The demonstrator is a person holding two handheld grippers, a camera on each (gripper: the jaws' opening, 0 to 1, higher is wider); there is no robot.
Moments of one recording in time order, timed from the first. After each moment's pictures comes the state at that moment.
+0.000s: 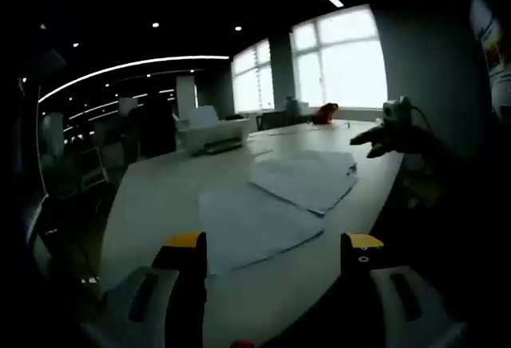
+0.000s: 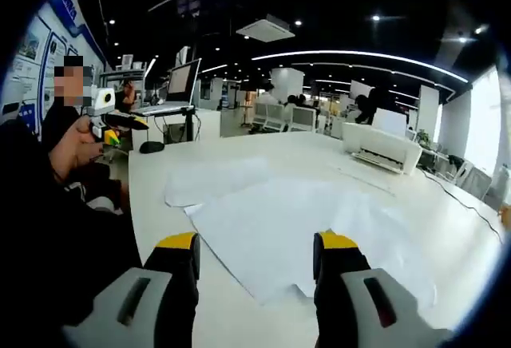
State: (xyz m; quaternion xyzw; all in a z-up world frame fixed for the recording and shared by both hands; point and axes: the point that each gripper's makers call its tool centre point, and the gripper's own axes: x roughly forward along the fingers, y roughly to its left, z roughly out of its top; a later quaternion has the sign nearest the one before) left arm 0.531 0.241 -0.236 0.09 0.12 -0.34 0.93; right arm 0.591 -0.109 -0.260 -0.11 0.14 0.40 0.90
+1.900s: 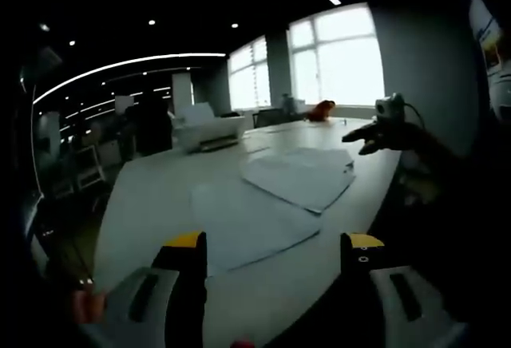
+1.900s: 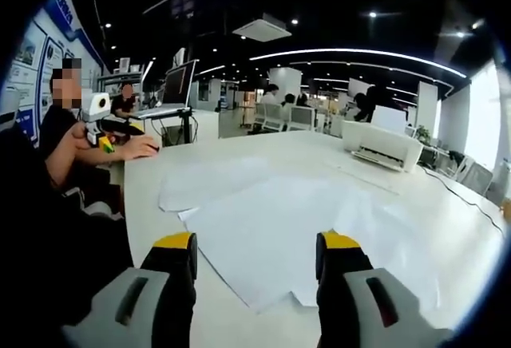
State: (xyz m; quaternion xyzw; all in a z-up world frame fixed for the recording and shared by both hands) left arm 0.532 0.233 -0.238 0.09 0.12 -0.35 0.92; right arm 0.605 -0.107 -0.259 -0.10 0.15 0.40 0.90
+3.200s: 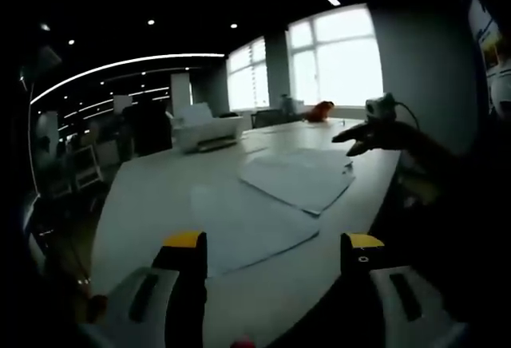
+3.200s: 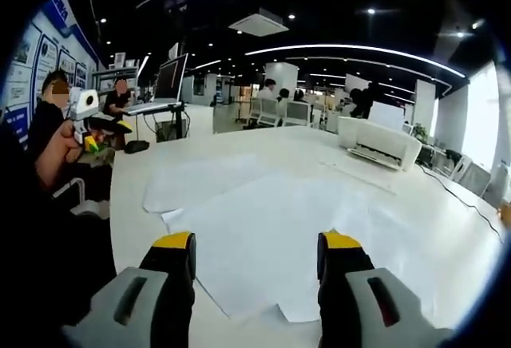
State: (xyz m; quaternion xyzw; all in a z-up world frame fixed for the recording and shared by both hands) left arm 0.535 0.219 -0.245 0.08 0.13 -0.36 0.92; right arm 0.635 -0.105 -0.268 -0.11 0.16 0.38 0.90
